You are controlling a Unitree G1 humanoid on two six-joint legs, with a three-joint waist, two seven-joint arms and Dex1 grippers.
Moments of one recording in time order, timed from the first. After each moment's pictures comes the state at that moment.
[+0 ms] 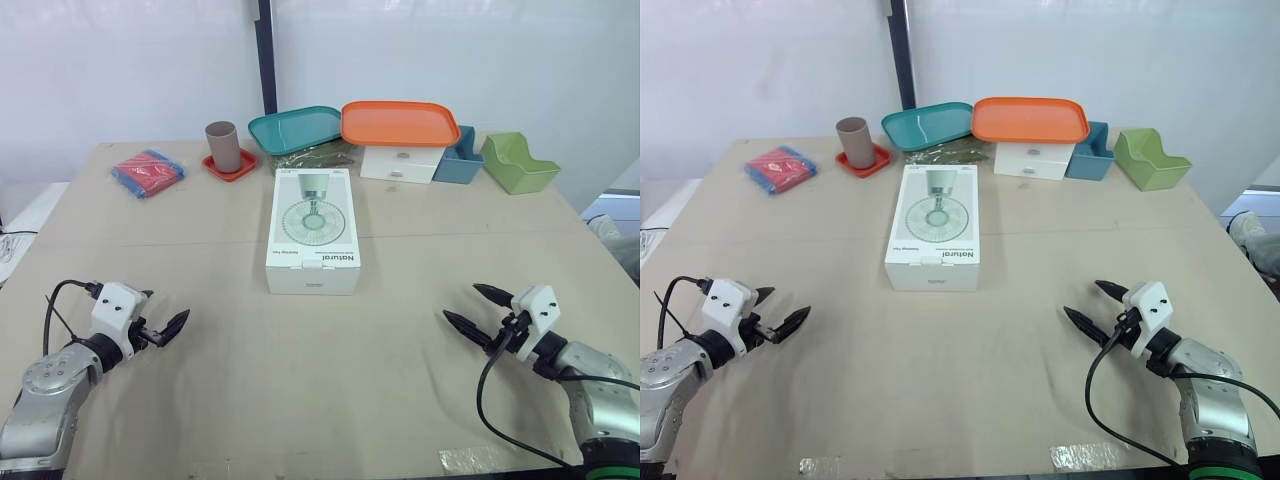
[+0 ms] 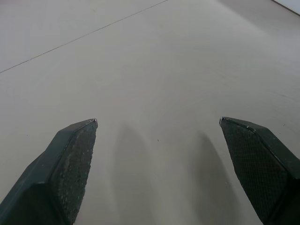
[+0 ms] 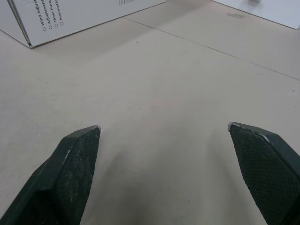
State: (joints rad) left arm 0.09 0.59 0.27 -0.13 -0.29 0.29 -0.62; right arm -0.07 -0.66 -0.27 0.33 0.35 -0.14 0.96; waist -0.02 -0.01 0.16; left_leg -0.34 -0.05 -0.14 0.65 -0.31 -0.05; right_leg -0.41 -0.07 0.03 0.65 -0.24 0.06
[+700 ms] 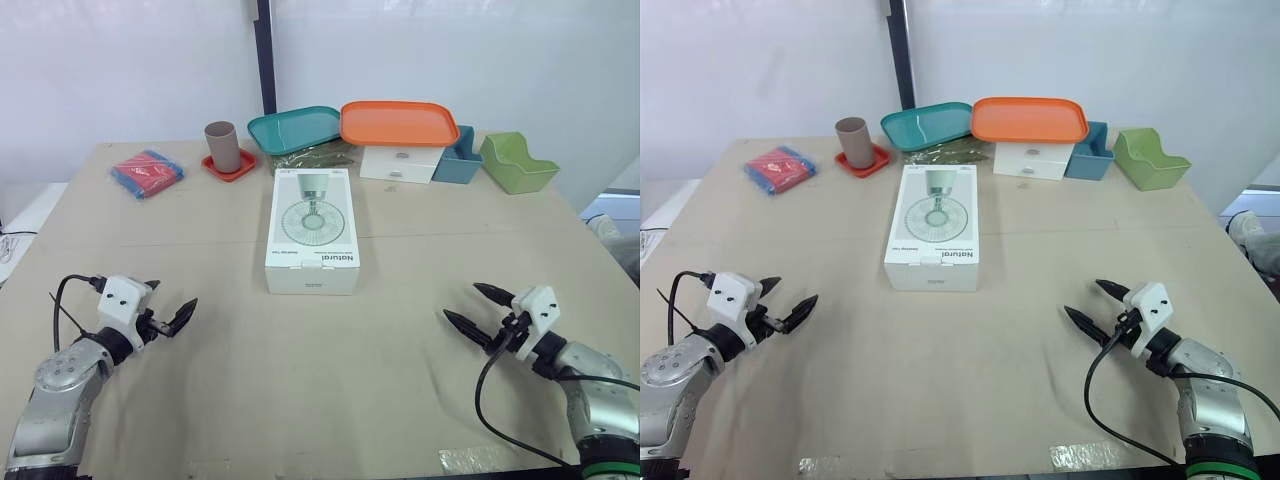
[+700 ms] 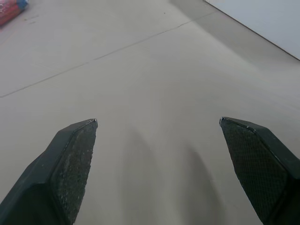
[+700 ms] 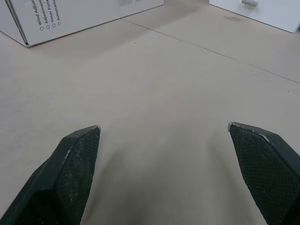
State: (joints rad) left arm 0.04 0.53 0.27 -0.17 -0.30 0.26 -0.58; right arm -0.10 -0.65 -0.25 0.37 0.35 -0.20 0.98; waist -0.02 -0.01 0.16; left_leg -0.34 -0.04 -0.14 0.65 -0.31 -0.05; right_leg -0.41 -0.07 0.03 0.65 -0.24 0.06
